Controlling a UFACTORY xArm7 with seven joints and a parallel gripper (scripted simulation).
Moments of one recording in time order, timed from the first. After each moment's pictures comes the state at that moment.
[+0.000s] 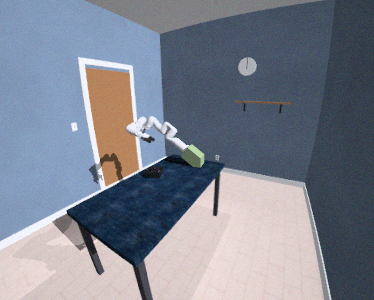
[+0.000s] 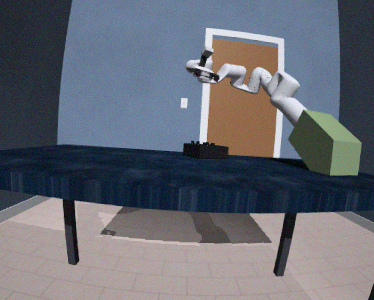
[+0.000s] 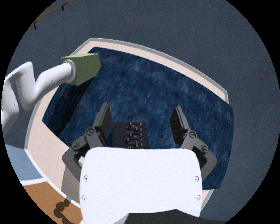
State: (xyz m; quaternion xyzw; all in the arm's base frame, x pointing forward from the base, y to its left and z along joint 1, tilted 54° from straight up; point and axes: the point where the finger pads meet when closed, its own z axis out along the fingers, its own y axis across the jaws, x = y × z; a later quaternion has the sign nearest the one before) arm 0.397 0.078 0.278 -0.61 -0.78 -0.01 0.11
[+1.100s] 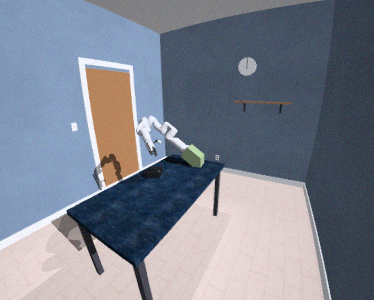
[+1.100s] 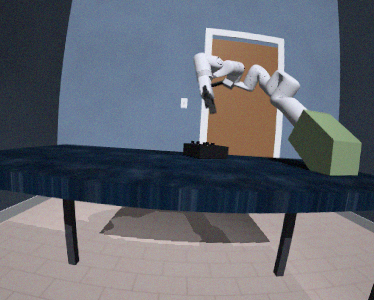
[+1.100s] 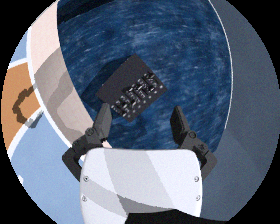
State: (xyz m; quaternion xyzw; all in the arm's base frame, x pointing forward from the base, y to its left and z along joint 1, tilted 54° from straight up) arm 0.385 -0.049 0.197 -0.23 -0.91 0.34 -0.02
